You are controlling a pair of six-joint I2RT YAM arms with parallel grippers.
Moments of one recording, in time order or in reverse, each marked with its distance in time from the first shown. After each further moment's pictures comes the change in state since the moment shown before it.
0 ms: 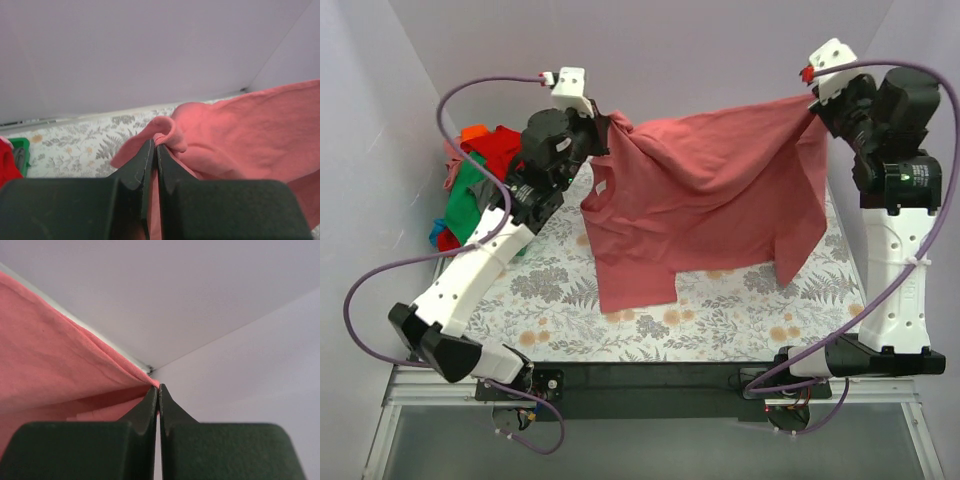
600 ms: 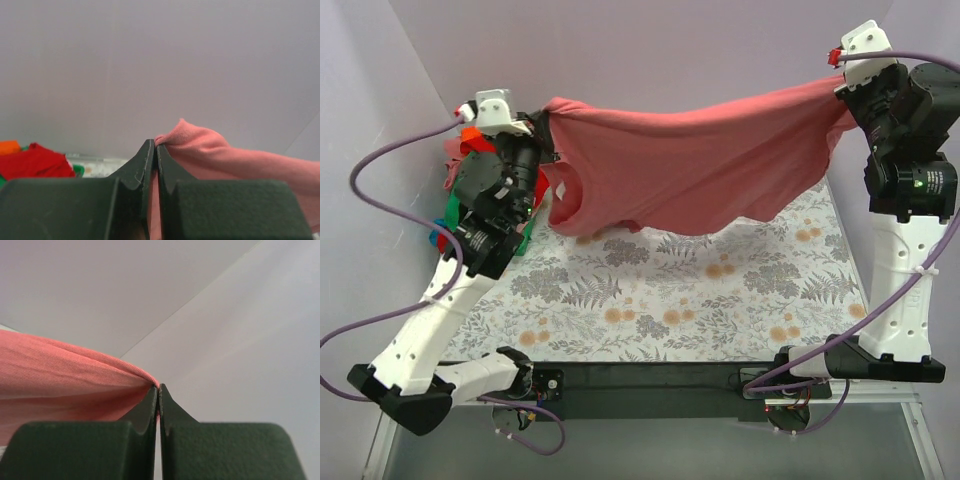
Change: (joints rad) left arm 0.020 -0.376 -0.216 0.260 -0.238 0.090; right arm -0.027 -0.013 0.143 0.056 0.203 -0.010
